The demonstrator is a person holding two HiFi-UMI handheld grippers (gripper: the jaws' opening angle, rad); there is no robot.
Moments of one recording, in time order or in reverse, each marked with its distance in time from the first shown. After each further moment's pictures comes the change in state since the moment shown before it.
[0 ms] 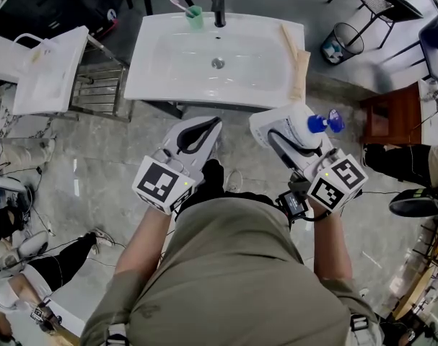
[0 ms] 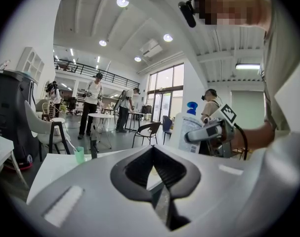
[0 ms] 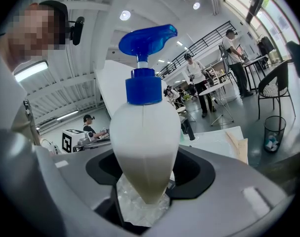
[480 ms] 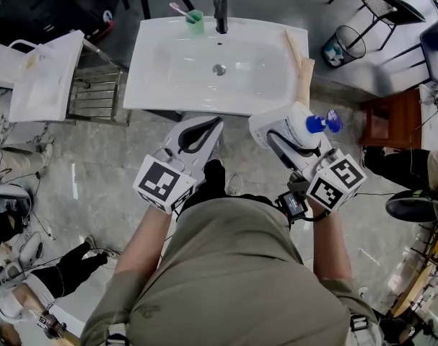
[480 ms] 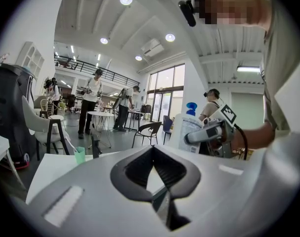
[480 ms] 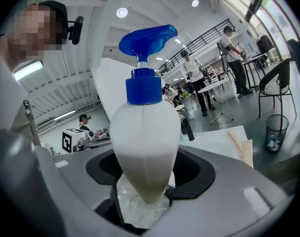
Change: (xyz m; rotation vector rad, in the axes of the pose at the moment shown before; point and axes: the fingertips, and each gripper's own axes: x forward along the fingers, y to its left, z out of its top) left arm 0.022 0.045 -0.004 -0.026 0.003 -0.017; right arm 0.043 -0.021 0.008 0.012 0.020 -0.015
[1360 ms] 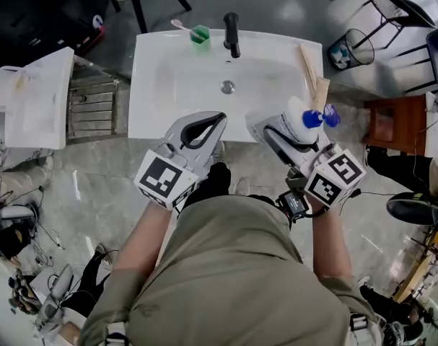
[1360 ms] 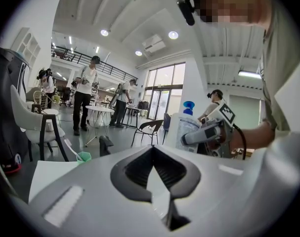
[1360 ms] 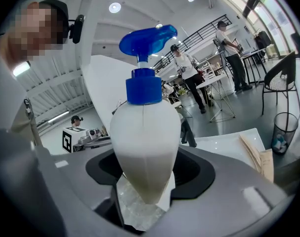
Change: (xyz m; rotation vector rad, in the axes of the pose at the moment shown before) left arm 0.060 0.130 0.008 -0.024 0.038 -0.073; right arm 0.132 -0.050 0.040 0.037 0.032 -0.033
